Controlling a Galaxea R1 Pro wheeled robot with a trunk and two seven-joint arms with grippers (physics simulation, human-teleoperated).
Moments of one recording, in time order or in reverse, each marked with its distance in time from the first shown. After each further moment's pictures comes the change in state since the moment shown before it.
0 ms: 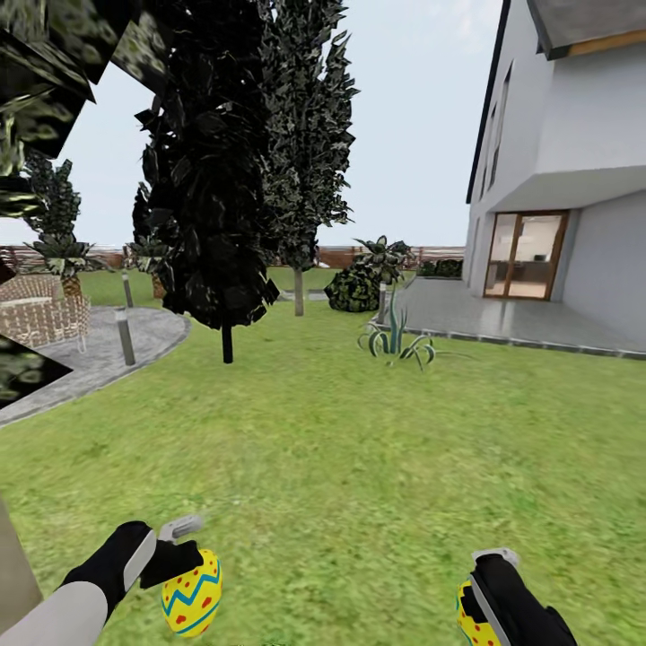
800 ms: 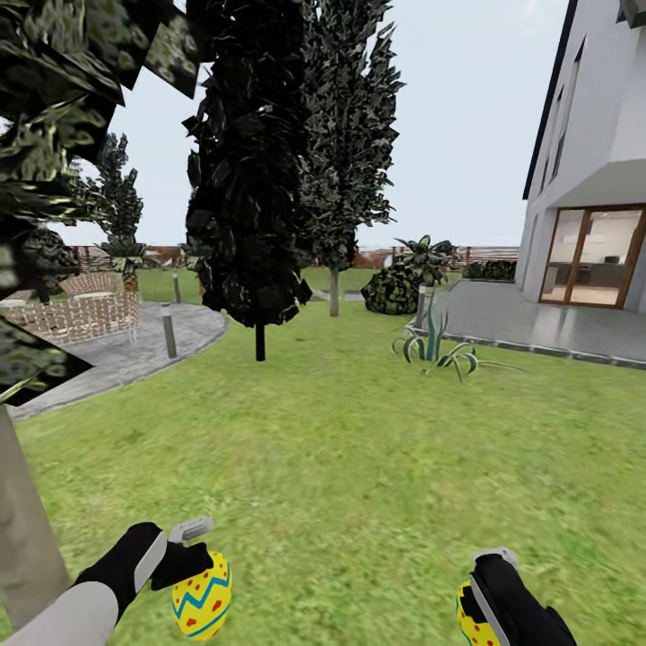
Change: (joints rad) left arm 0.000 -0.032 -0.006 0.009 -0.003 -0.001 0.003; right arm 0.000 0.001 0.000 0.000 -0.001 0.001 0.000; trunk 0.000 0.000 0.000
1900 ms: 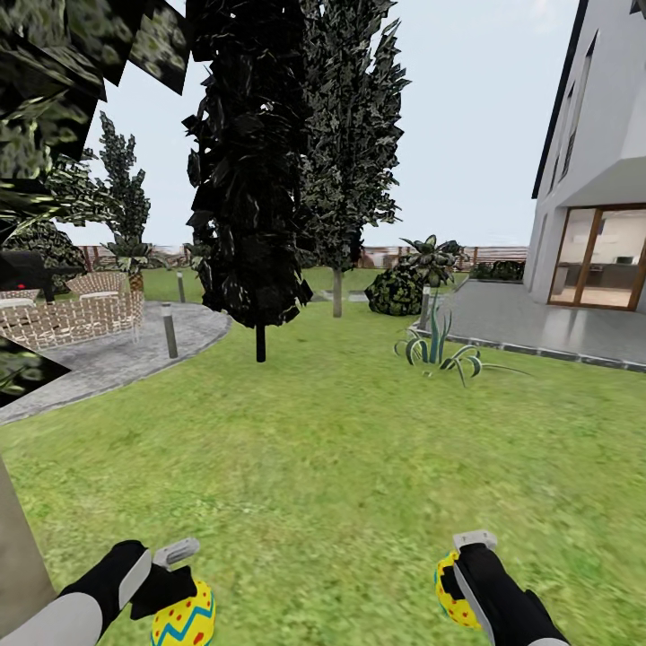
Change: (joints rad) left arm 0.006 0.044 -0.001 0.098 0.002 0.000 0.000; right arm -0.057 0.040 0.010 0.065 0.008 -0.107 0.004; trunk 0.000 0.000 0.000
